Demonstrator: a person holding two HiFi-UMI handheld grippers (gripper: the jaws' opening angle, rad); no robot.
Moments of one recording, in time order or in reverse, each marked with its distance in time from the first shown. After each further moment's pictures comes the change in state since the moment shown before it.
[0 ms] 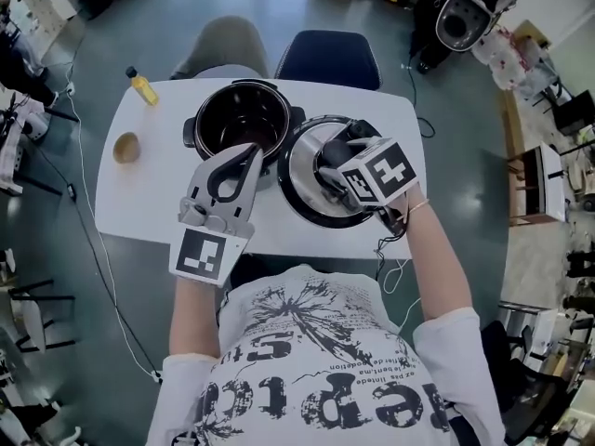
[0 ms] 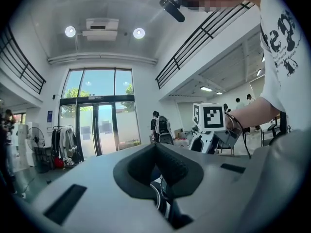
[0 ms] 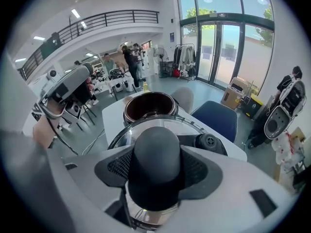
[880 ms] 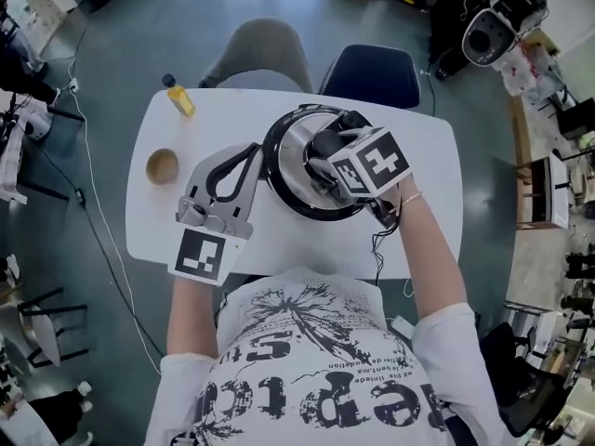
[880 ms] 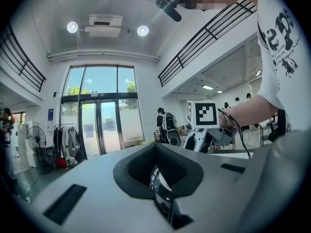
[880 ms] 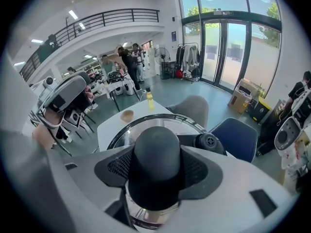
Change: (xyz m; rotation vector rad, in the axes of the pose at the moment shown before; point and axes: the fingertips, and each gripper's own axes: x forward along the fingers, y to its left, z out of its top) left arm -0.035 0.229 -0.040 -0.001 0.023 -0.010; right arm 0.131 0.073 0.206 0.007 -0.002 0.018
